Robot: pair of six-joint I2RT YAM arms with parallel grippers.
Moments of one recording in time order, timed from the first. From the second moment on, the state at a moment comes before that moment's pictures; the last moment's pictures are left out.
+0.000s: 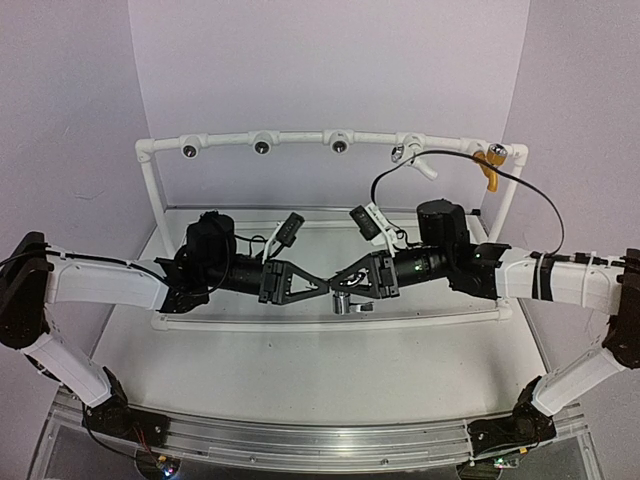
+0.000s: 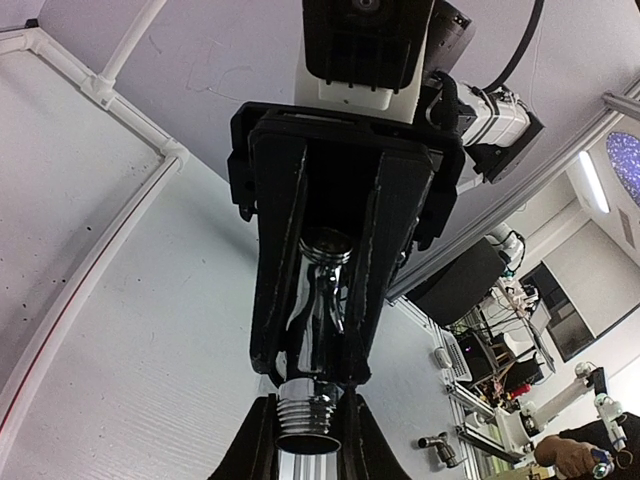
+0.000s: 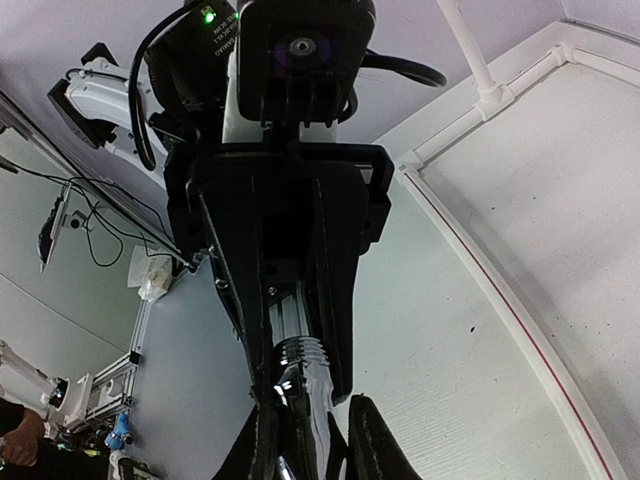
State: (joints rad) left arm -0.88 1.50 0.85 0.54 0.80 -0.66; right arm 0.79 1.44 0.97 0.11 -0.81 0.39
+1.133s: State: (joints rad) left arm -0.16 1.03 0.67 -0.05 -0.35 -0.64; right arm 0.82 1.33 0.94 -0.14 -0.21 0.22
